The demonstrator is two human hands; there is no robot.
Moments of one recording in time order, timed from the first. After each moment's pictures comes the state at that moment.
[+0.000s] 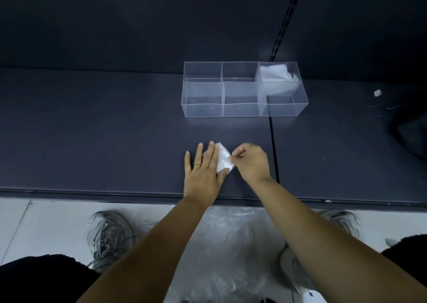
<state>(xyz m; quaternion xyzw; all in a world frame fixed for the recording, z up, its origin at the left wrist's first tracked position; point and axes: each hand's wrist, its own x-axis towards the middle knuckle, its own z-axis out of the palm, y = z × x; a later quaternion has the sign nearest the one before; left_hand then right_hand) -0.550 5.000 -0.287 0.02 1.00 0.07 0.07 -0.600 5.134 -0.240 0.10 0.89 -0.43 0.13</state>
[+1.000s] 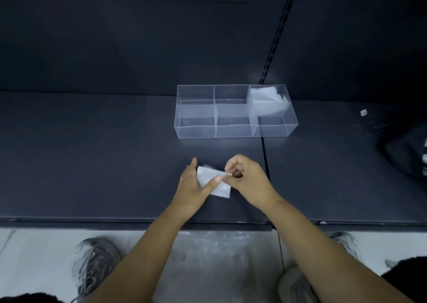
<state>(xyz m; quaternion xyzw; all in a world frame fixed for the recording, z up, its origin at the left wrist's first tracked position) -0.565 4.986 -0.232 -0.14 0.81 0.54 0.16 -0.598 5.150 -0.204 -0.03 0.81 -0.55 0.17</state>
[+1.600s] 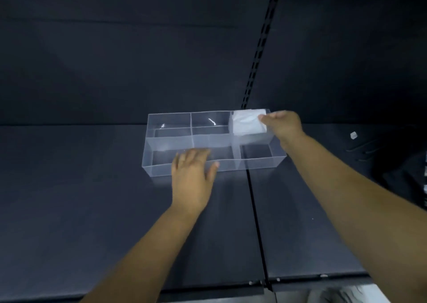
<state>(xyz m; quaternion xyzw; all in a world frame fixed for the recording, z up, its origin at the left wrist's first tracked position) -0.684 5.037 -0.216 -0.01 0.95 0.30 -0.10 -0.815 5.242 -0.182 0.20 0.81 -0.56 0.01</state>
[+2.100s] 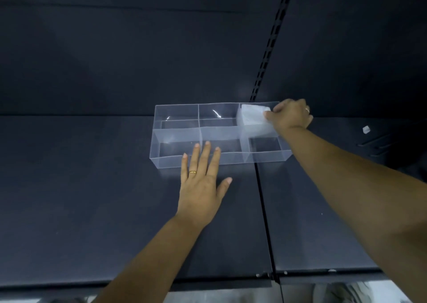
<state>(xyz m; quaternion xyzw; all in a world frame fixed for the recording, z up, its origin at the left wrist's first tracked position) -0.662 5.032 -0.245 0.07 0.99 0.12 -0.04 -0.838 5.236 -0.202 0.21 0.95 -0.23 -0.05</state>
